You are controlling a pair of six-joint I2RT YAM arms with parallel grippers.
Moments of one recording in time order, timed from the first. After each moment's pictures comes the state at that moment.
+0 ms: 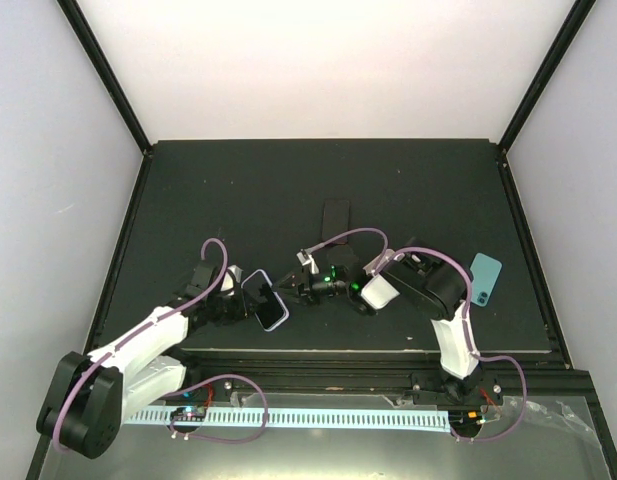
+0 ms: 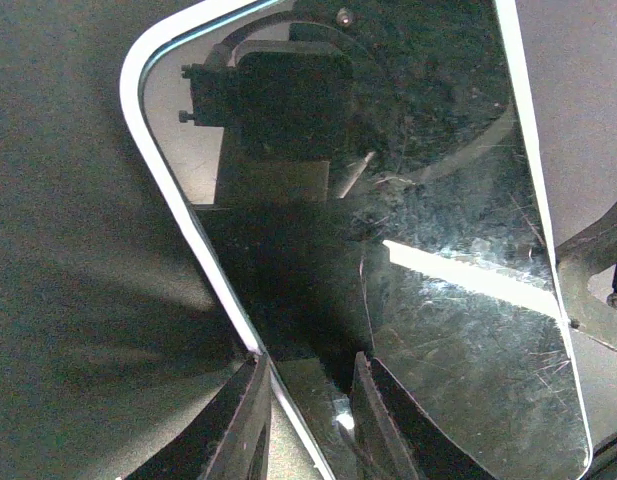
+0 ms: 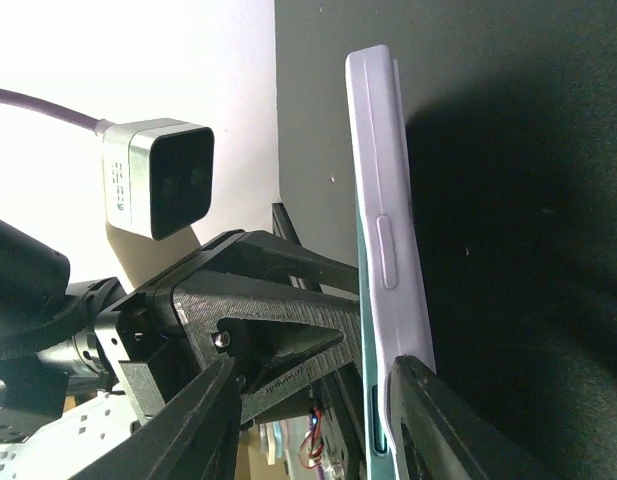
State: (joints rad) left arm -0.35 0.99 0.30 -0.32 0.37 -0.67; right arm 0.84 2.05 0.74 1.02 -0.76 1.35
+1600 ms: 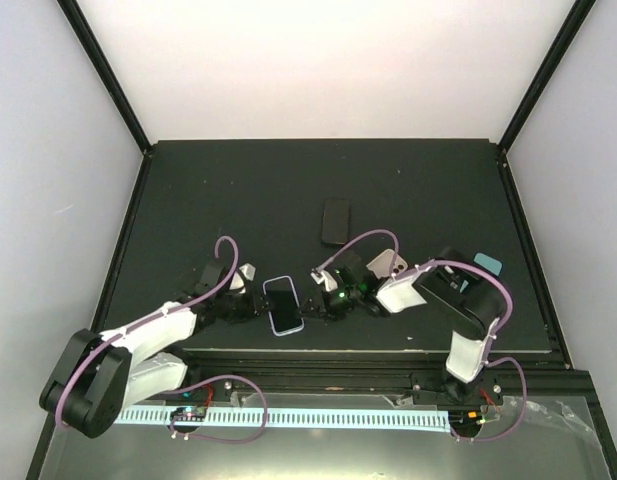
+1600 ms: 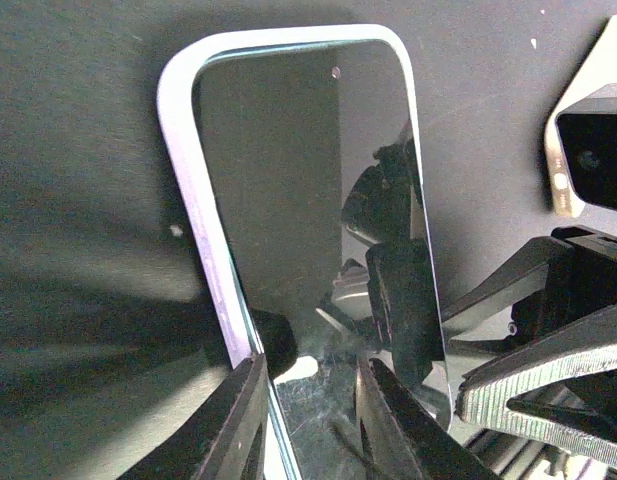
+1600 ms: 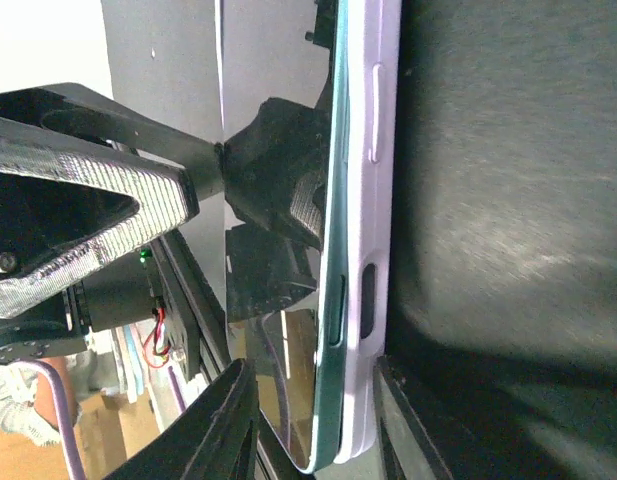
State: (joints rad) left arm -0.41 1.08 0.29 -0.14 0.49 -0.75; right arm 0.84 1.84 0.66 0.42 -0.75 0.93
